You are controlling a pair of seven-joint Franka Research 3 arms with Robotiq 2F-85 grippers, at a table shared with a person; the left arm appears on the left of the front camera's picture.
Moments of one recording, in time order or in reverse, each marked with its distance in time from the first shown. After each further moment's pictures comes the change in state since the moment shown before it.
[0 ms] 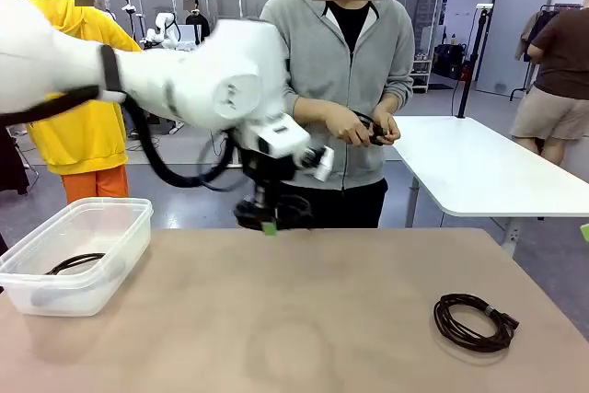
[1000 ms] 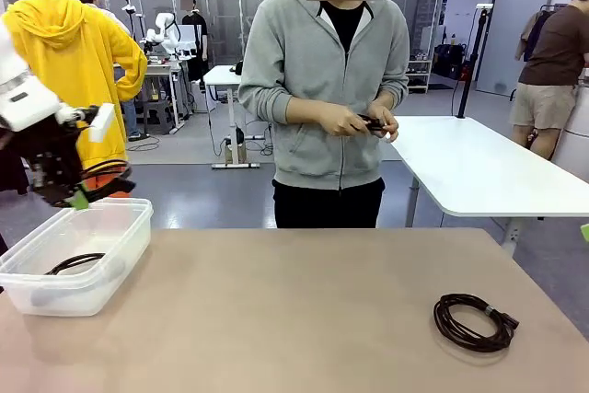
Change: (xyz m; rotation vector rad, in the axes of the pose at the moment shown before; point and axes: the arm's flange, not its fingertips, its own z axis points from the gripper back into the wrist) left arm -0.332 -0.090 0.074 0.183 -0.074 0.299; right arm 0.000 0.000 0.000 -0.001 0.000 -0.001
